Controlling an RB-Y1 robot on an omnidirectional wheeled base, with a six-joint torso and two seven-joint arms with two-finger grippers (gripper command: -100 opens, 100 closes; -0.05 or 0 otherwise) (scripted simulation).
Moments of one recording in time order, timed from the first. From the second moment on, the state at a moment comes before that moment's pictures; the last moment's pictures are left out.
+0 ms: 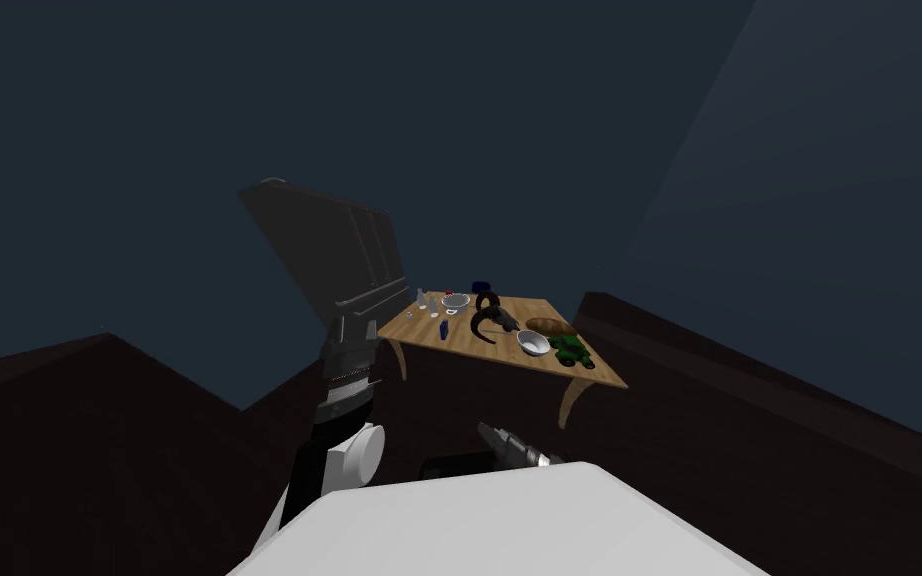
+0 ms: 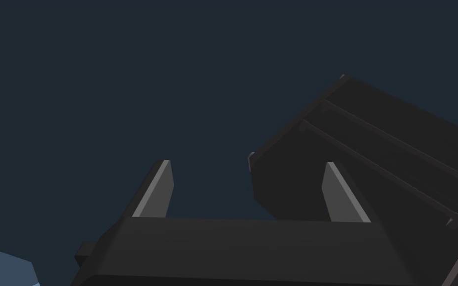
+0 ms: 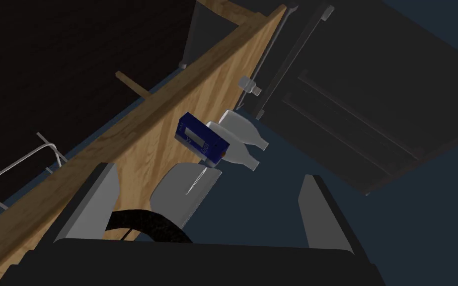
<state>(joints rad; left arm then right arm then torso) 0.46 -0.04 -0.05 -2.20 0.12 -0.57 0.09 0.42 -0.87 0.77 -2.01 0.11 -0.08 0.05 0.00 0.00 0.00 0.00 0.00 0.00</state>
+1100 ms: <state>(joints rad) 0.46 -0.04 -0.05 -2.20 0.12 -0.57 0.09 0.41 -1.15 0.95 -1.83 0.09 0.06 0.07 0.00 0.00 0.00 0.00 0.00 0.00</state>
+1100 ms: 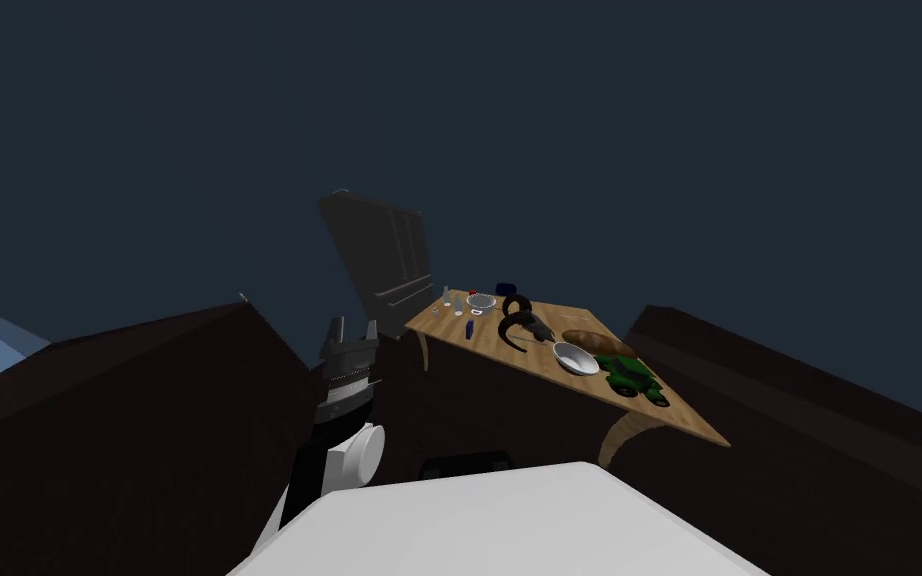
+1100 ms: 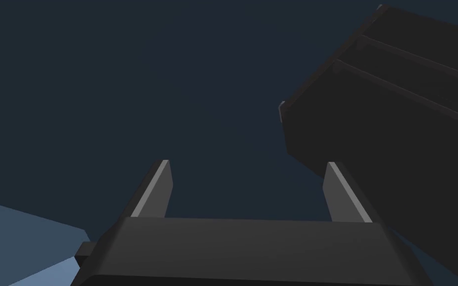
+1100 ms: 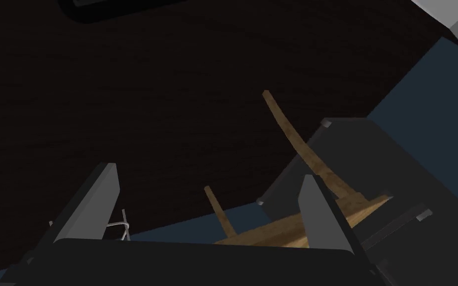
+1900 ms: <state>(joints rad) 0.46 -0.04 -0.05 -2.20 0.12 -0.57 0.09 0.42 -1.36 1.05 -1.70 0.07 0.20 0.09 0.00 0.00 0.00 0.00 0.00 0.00</state>
